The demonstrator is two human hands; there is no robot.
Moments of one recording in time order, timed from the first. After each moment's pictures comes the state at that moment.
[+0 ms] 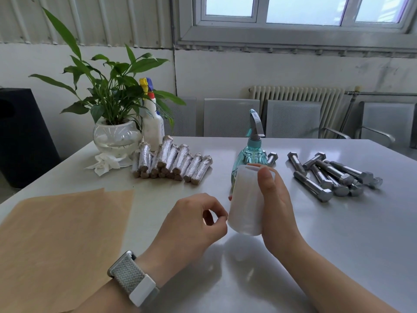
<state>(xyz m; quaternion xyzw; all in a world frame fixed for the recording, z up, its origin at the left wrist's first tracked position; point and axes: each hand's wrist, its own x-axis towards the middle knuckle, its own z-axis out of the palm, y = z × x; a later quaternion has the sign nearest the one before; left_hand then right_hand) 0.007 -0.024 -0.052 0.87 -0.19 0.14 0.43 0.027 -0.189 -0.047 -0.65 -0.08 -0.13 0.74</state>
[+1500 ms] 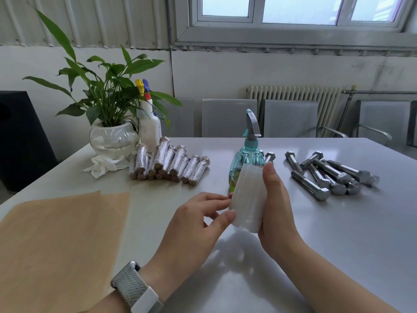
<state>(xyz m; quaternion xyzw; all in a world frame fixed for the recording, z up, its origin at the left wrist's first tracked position) 0.004 -0.036 -0.057 0.83 -0.18 0.13 0.51 0.029 -0.189 -0.047 -0.59 -0.02 -0.13 0.79</state>
